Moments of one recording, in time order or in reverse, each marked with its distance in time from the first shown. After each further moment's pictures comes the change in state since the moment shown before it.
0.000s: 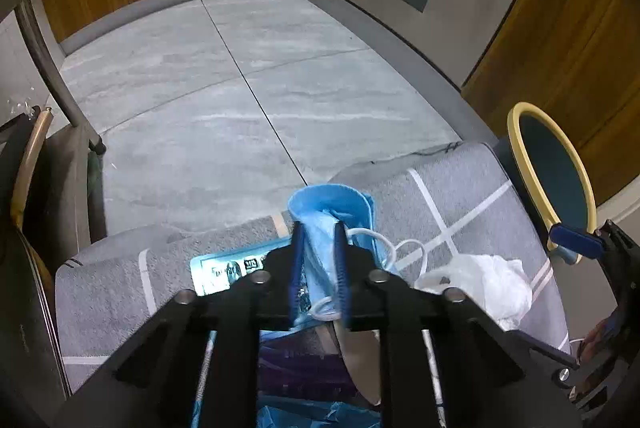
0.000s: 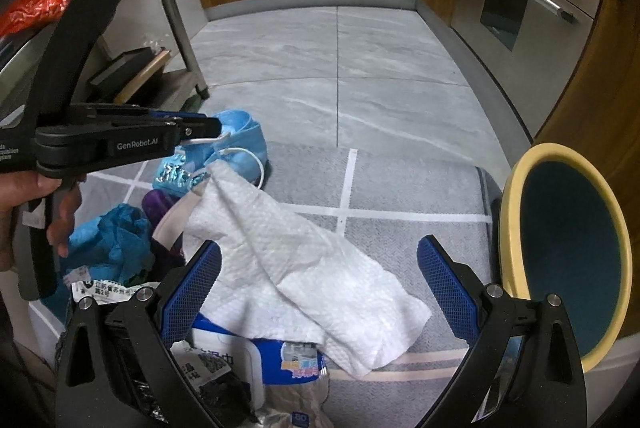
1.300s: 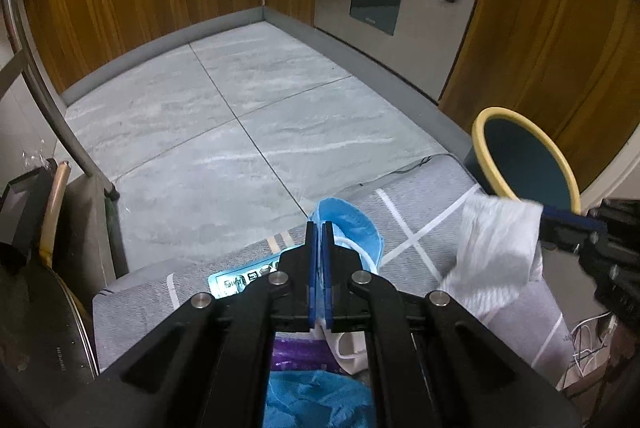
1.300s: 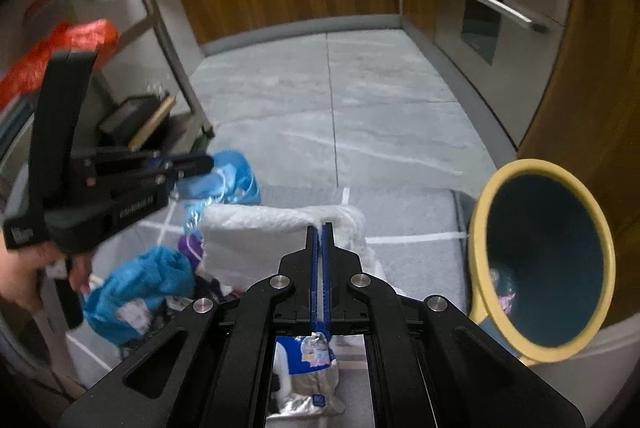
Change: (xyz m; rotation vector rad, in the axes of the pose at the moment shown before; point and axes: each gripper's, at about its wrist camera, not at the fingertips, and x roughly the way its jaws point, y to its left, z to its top) left arm -0.061 -0.029 0.003 0.121 -0.119 0.022; right arm -0.066 -0.012 0.019 0.105 -0.094 0.020
